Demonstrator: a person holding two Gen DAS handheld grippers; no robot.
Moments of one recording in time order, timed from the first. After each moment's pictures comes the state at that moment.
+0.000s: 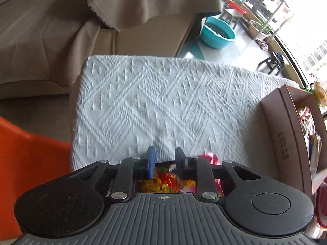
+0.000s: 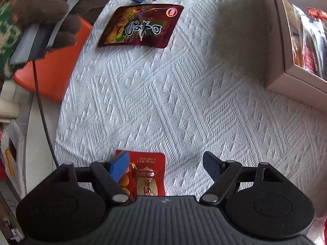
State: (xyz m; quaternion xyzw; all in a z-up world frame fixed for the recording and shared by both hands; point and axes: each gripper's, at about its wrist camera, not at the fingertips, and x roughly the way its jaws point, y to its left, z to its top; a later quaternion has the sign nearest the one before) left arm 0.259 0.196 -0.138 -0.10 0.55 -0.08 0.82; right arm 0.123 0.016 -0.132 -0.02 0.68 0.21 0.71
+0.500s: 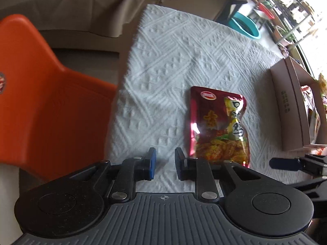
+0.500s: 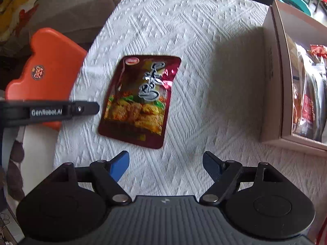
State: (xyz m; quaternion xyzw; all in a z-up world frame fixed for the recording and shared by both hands) left arm 0.140 0.230 -0.126 -0.16 0.58 0.02 0.80; right arm 0.170 0.034 -0.121 -0.03 0.63 0.20 0.75
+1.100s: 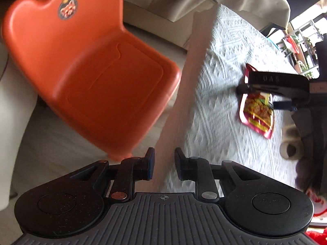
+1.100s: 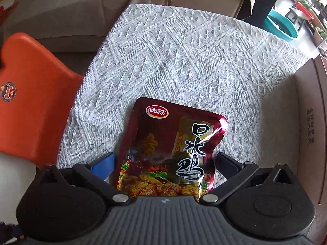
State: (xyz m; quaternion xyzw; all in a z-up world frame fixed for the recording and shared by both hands) left arm 0.006 0.297 -0.132 -0.27 0.57 0.09 0.77; right arm 0.213 0.149 -0.158 -0.10 0.60 0.12 0.78
